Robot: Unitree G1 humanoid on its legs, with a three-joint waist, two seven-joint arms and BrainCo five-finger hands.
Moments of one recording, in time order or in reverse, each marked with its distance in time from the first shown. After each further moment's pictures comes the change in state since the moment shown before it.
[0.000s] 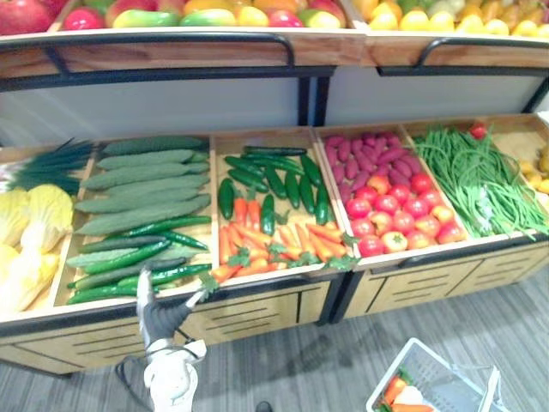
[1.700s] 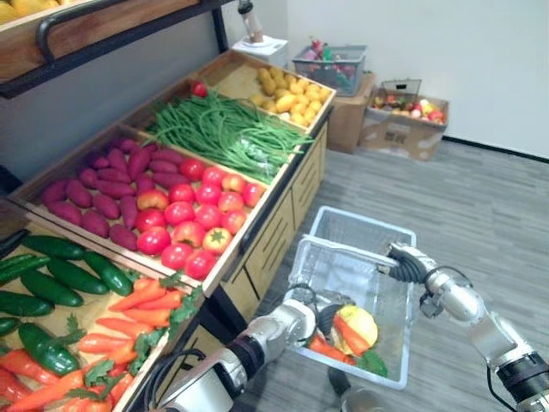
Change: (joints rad) left arm -0.782 0.145 -1.175 0.637 0.483 0.047 -0.546; right arm -0.274 -0.528 0.821 -0.973 -0.210 -0.094 0.401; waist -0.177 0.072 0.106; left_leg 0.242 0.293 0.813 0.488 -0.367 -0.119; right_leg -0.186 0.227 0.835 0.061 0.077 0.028
